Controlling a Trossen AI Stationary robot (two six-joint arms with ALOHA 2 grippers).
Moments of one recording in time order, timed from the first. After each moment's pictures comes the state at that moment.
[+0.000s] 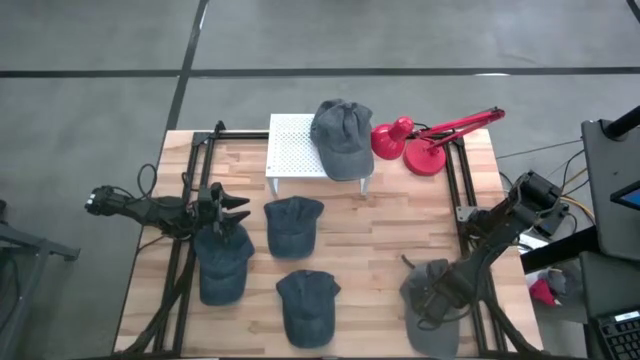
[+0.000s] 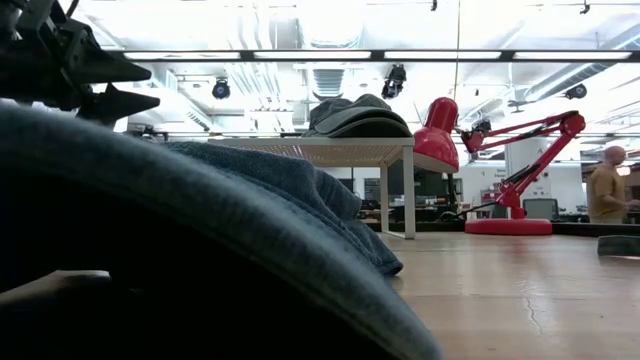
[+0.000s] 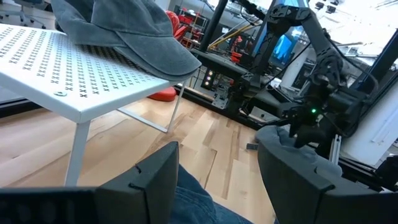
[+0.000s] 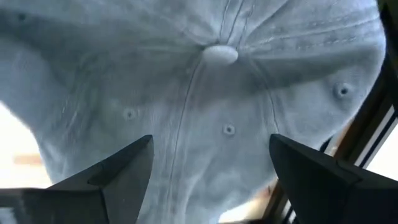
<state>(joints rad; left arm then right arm) -0.27 0.01 0.06 -0.07 -0.50 -0.38 0.84 1.57 0.94 -0.95 -0.27 2.33</state>
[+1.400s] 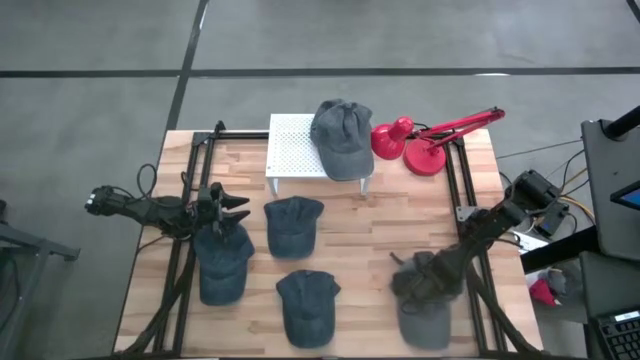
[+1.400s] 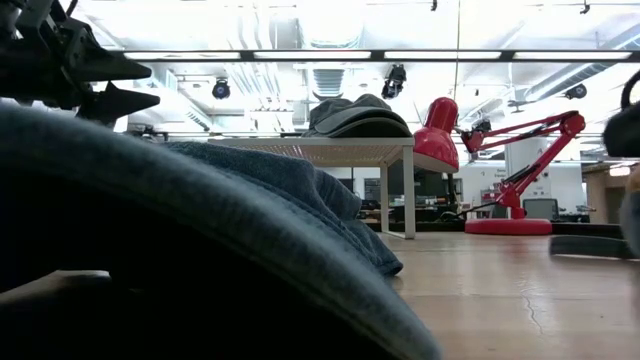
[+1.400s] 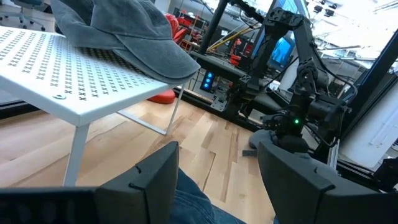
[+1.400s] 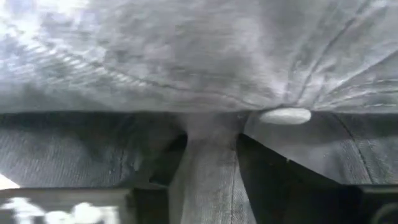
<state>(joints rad) -0.27 0.01 0.06 -0.06 -0.50 -0.38 0.70 1.57 0.78 -0.66 -0.12 2.32</state>
